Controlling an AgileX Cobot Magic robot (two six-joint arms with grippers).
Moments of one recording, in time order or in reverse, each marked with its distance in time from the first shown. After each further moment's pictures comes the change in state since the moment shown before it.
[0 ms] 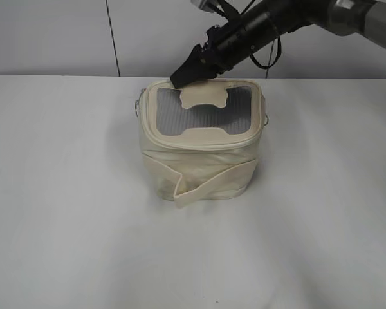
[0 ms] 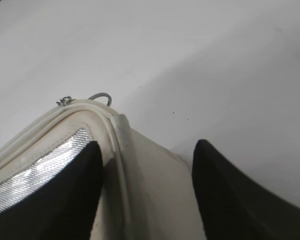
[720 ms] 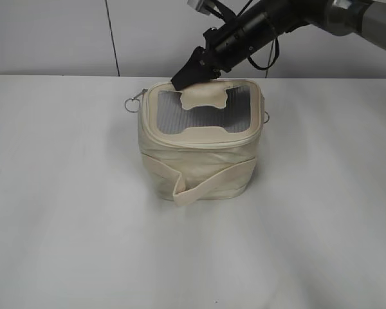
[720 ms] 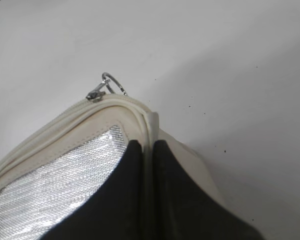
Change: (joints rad) left arm 0.000 0.794 -0.042 -0.826 -0.581 0.819; right arm 0.009 0.000 -0.002 -0.009 0.028 0.008
